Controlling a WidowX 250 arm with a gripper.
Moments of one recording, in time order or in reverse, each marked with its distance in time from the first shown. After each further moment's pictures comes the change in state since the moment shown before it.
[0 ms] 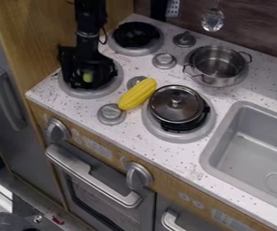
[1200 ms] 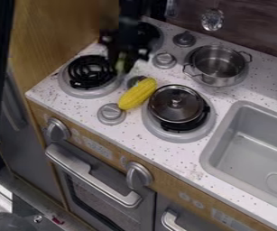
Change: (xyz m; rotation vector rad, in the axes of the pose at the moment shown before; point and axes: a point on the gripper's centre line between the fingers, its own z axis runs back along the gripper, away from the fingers) arm 0.039 -0.073 0.049 0.021 -0.114 -0.182
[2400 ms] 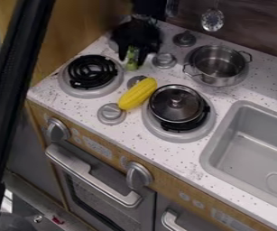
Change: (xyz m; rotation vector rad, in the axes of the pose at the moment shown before) arm 0.042 0.004 -0.020 -0.021 -0.030 0.144
